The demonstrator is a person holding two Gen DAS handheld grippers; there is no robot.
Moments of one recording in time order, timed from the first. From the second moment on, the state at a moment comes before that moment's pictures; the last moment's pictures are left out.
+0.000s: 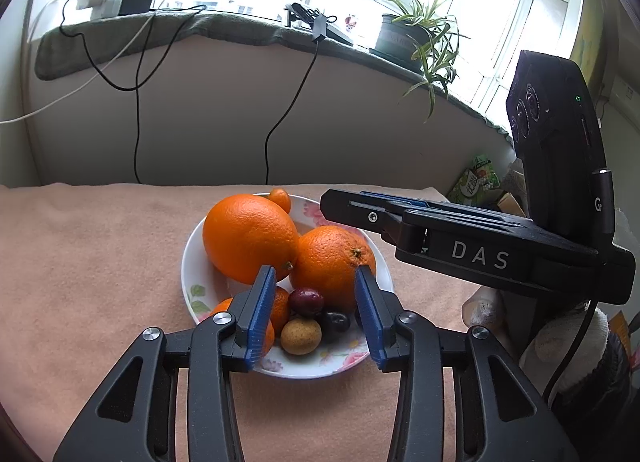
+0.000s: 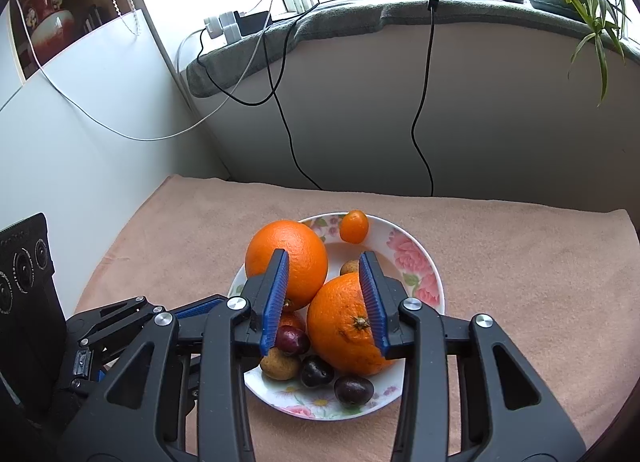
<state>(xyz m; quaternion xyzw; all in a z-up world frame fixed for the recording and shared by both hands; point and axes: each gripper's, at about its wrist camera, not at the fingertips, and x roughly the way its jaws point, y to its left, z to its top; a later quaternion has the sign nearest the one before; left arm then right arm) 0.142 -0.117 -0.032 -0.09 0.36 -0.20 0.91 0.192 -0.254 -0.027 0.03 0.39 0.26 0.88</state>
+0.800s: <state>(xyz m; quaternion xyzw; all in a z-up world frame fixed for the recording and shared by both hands) 0.145 -0.116 -0.037 -0.08 0.37 -0.19 0.91 0.195 -0.253 -0.035 0.03 0.40 0.25 0.88</state>
